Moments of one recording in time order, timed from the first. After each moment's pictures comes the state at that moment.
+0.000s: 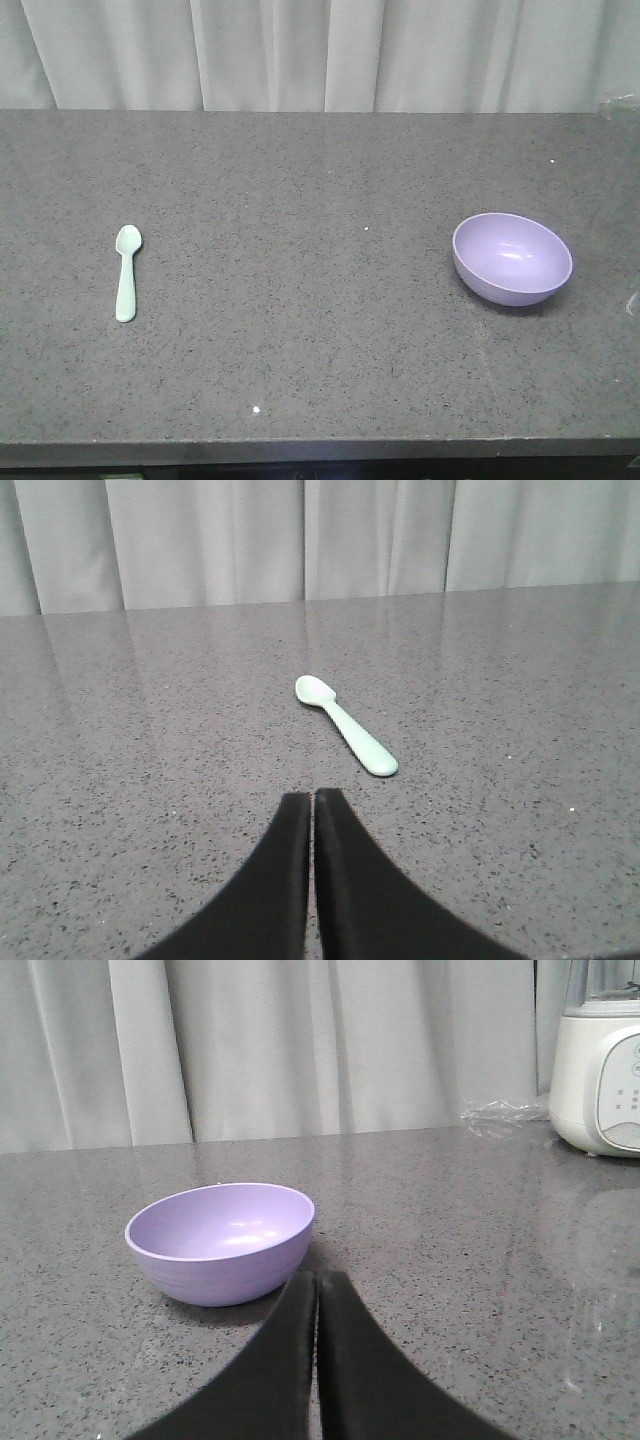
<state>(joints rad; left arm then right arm) -0.11 -0.01 0.03 0.13 0.18 -0.17 -0.06 -0.01 0.03 -0.16 0.07 0.21</state>
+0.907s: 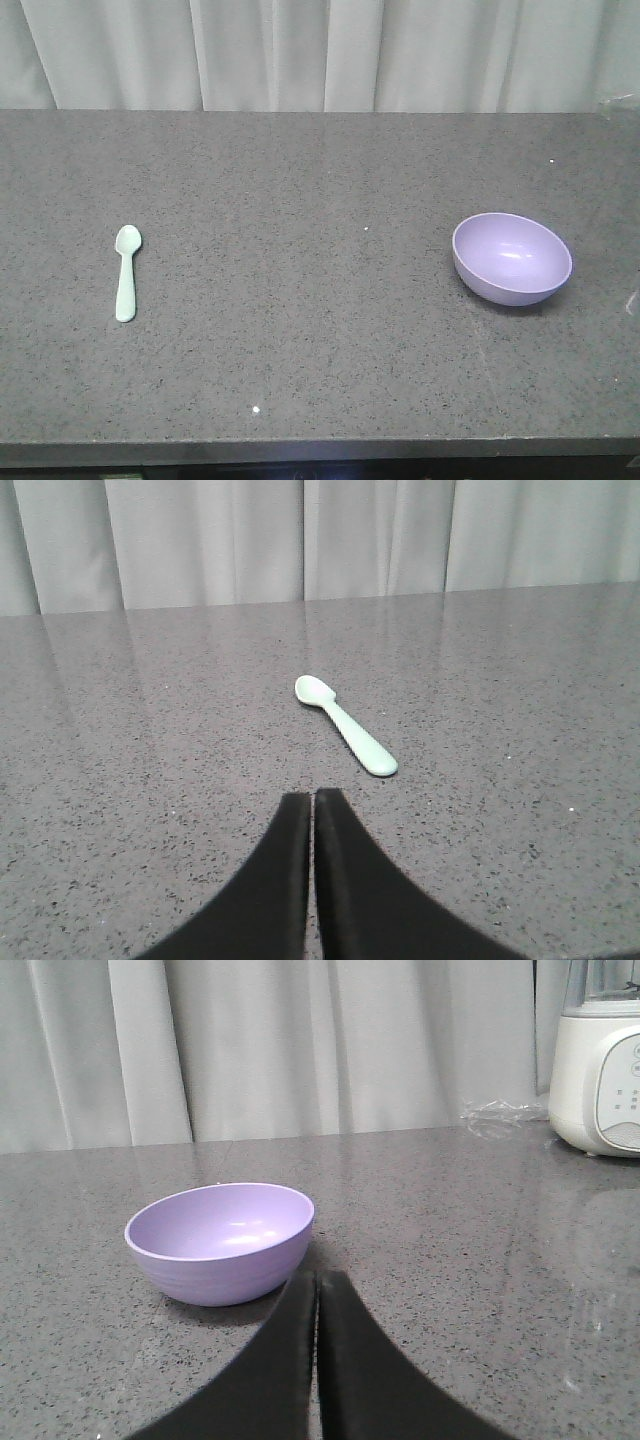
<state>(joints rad) -0.11 -0.01 0.03 0.13 0.18 -0.17 -0.06 -0.01 0.03 -0.16 0.07 0.21</state>
